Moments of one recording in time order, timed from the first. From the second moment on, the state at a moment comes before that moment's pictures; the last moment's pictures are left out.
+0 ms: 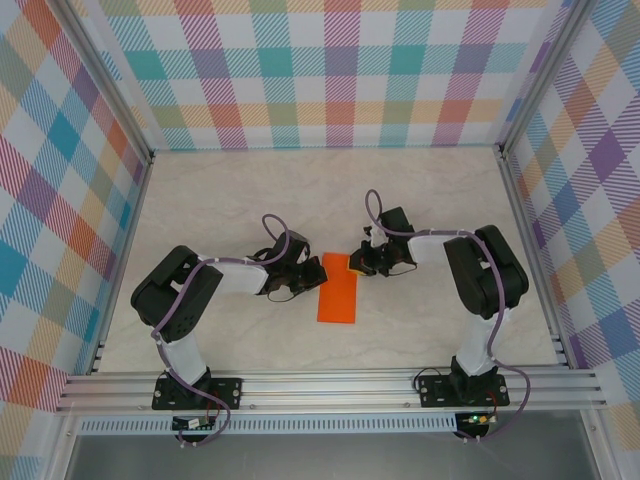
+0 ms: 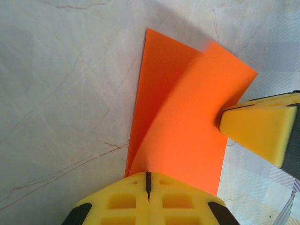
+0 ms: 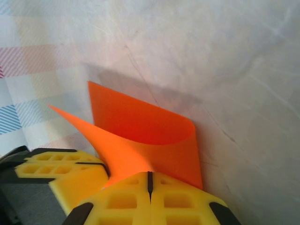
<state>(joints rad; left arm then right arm) -0.65 1.78 0.80 0.11 0.33 -0.96 0.40 1.87 0.95 -0.14 -0.69 0.65</state>
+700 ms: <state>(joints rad) -0.65 1.78 0.80 0.11 0.33 -0.96 0.38 1.95 1.03 -0.17 -0.70 0.62</state>
